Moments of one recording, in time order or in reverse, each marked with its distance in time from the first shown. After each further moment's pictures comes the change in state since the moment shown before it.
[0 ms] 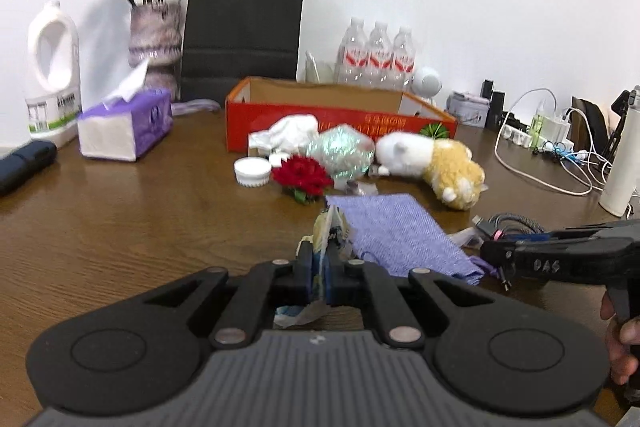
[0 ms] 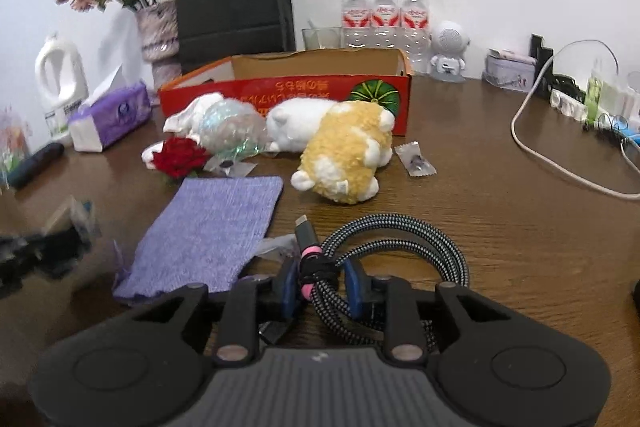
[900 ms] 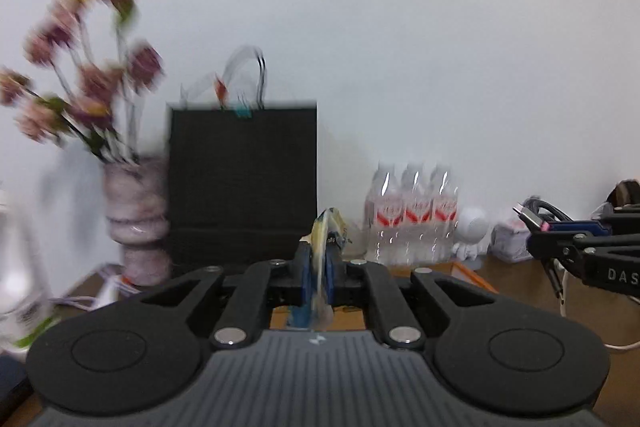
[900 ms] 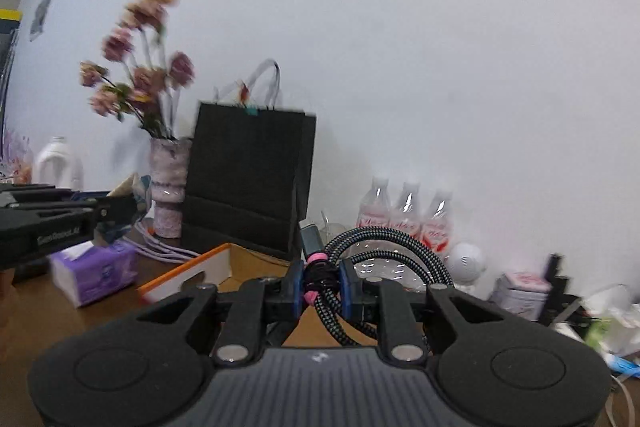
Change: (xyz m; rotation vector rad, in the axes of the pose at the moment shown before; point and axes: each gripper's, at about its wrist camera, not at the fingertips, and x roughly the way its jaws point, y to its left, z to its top) left arm 0.163 0.030 0.210 0.053 -0.221 0.043; right arm 0.039 -0.011 0.213 -0.170 -0.370 0.026
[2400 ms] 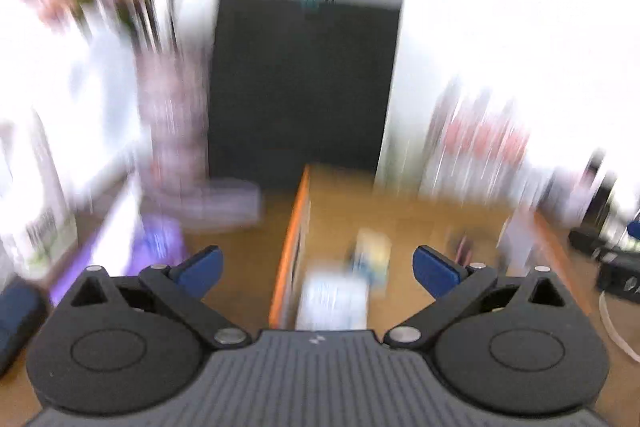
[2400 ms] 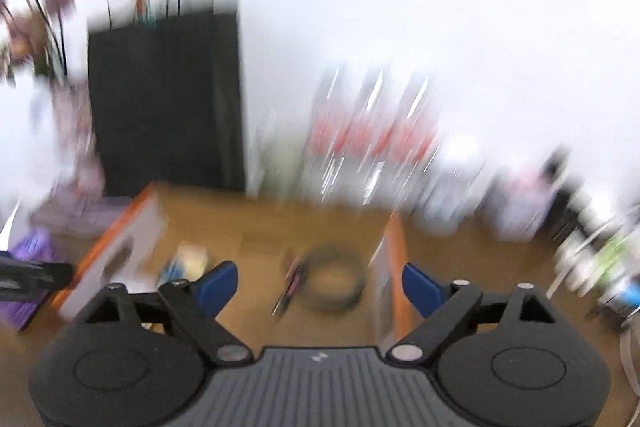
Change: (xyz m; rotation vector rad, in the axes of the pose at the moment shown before) left arm -0.019 0.019 -0.024 -0.106 0.084 0.123; right arm 0.049 -0.006 -0.011 0.117 0.109 -0.228
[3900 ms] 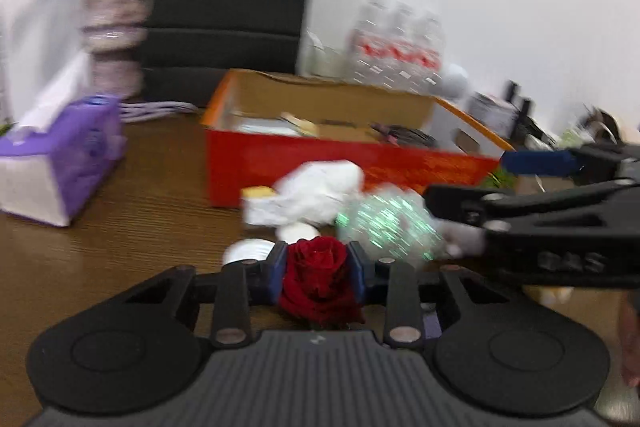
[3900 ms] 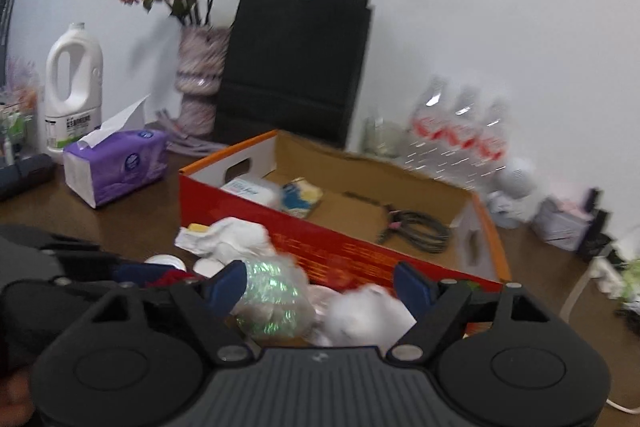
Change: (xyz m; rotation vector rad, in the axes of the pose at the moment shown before) left arm -0.011 0.011 -0.109 0.015 0.228 -0.189; right arm -0.037 0.081 -0.081 -0.194 0.127 0.242
